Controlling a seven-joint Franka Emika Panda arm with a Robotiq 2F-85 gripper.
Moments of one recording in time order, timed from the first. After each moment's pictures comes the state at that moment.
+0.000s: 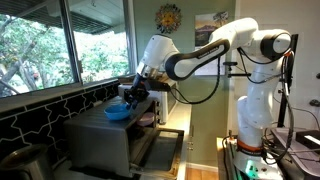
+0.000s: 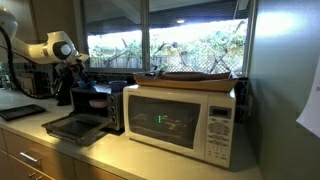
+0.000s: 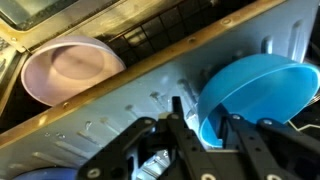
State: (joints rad) arm 0.08 -0.23 0.39 -2.12 -0.11 2.43 0.90
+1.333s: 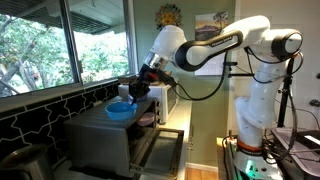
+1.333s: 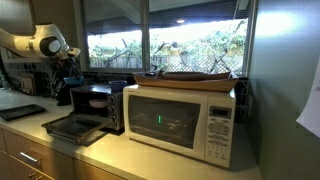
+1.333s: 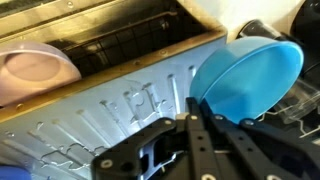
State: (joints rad) arm 0.23 -0.34 0.32 -2.19 0.11 2.49 0.63
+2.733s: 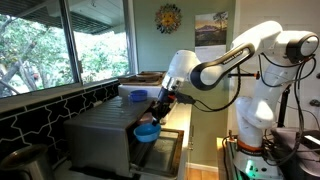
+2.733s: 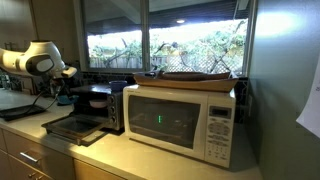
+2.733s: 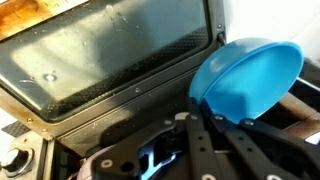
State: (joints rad) arm 0.22 -0.50 0.33 -2.54 0.27 2.54 0.63
